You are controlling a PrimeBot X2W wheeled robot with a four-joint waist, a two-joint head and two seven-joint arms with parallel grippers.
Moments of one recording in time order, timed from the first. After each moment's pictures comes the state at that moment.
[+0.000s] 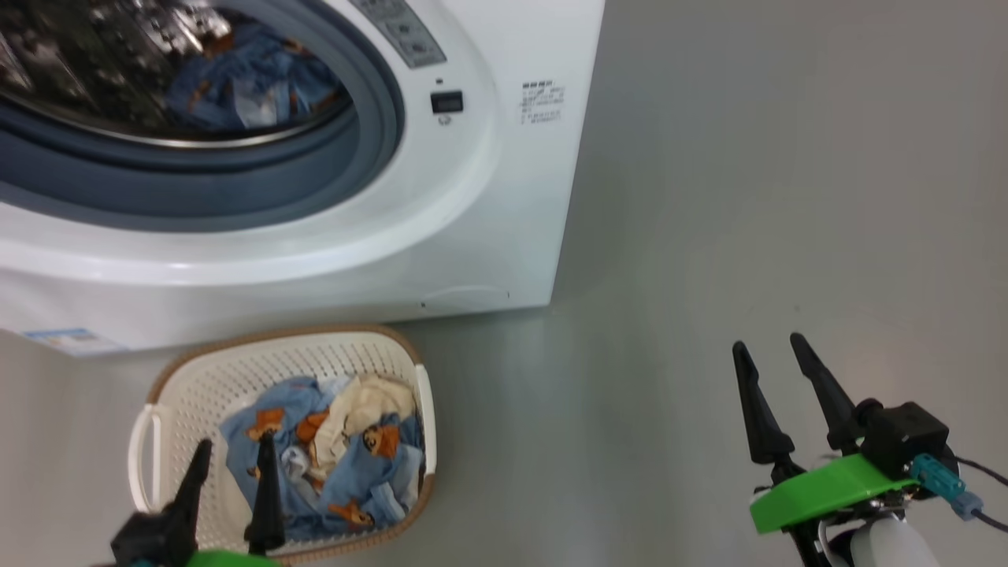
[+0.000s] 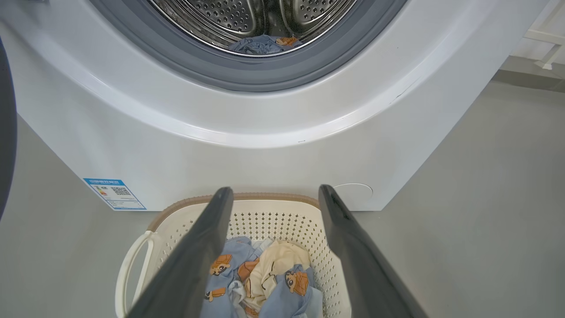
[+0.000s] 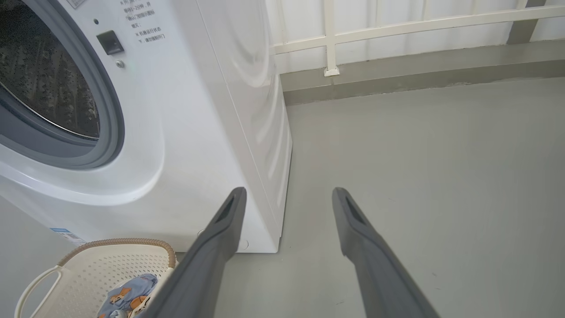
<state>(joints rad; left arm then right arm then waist) -0.04 0.04 -0.03 0.29 -0.21 -0.06 -0.26 -0.13 -0.05 -0.01 0.19 0.19 0.13 -0.26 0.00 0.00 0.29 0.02</state>
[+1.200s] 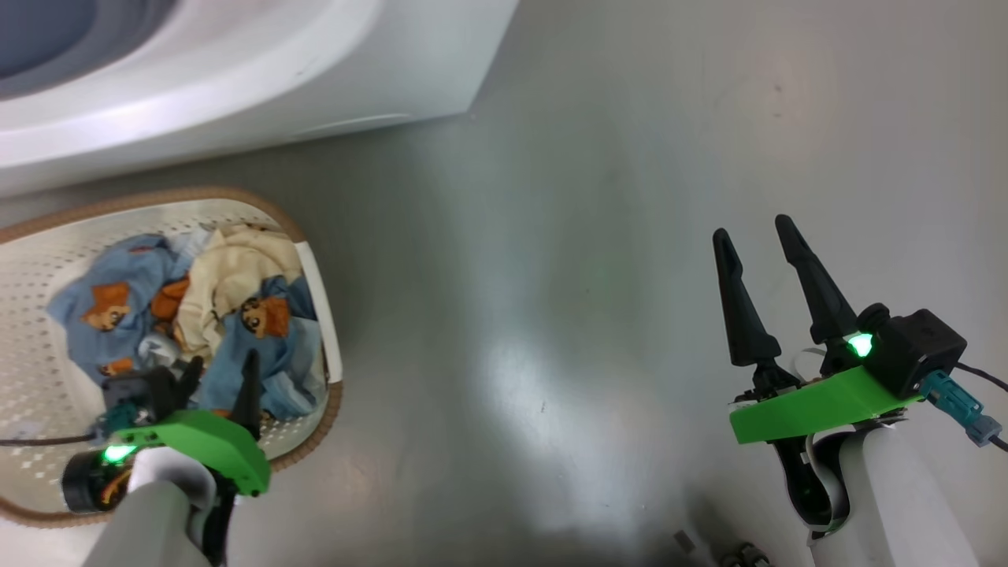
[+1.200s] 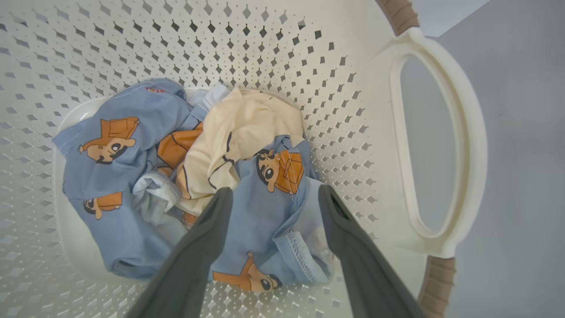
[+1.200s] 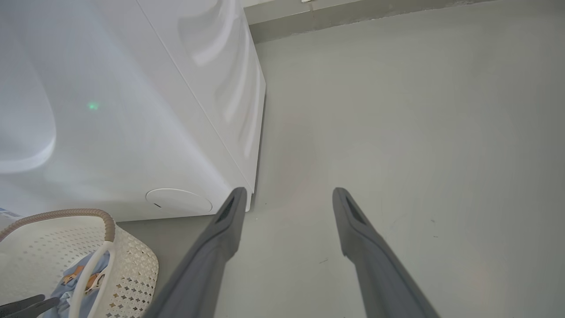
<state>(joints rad) -0.57 0.14 -0.21 0.97 -0.39 -0.13 -0.24 -0.31 -0.05 0.05 0.11 0.25 0.13 -0.26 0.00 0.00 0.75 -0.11</state>
